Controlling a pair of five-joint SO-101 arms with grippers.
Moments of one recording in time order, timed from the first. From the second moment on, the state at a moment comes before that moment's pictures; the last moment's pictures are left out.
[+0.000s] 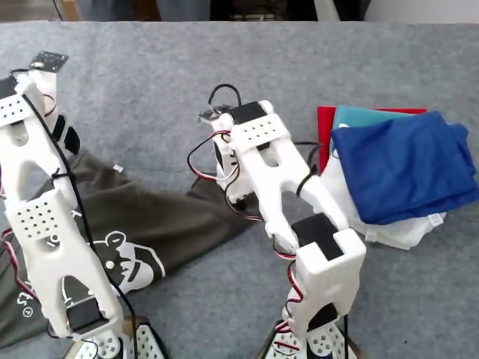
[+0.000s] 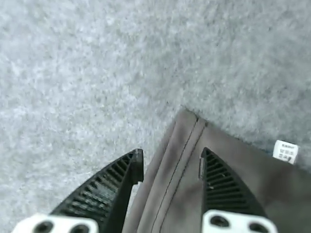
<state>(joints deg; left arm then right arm) -28.8 52.8 -62.8 96.8 -34.9 -22.8 18.5 -0.7 93.0 8.2</state>
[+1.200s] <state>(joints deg) -26.5 69.8 -73.4 92.2 -44.1 -21.1 18.5 -0.9 90.3 9.6</state>
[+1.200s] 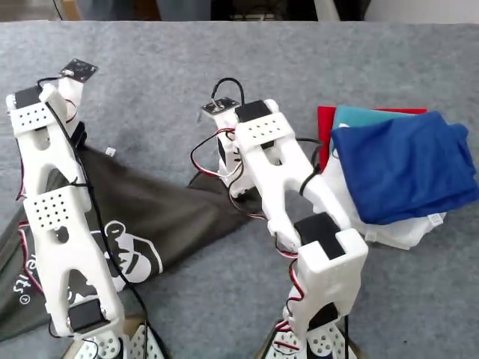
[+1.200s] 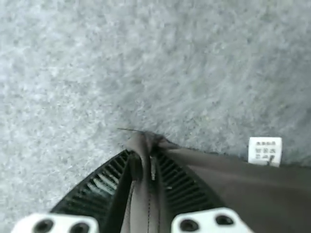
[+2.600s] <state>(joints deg) -42.5 71.2 -86.2 100.5 -42.9 -29.3 45.3 -48.2 97.2 -7.2</state>
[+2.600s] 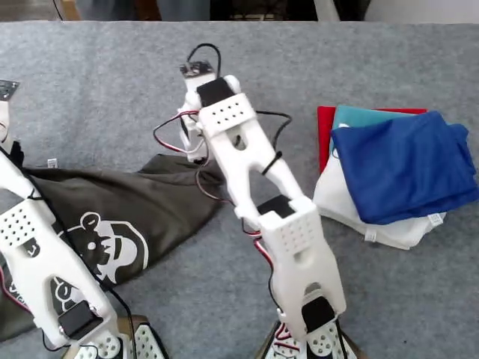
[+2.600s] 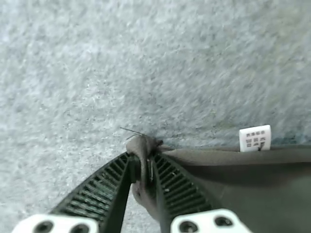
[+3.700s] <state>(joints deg) -40.4 80.9 -94.9 101.0 -36.2 -26.5 79.0 -86.7 80.7 -4.0</state>
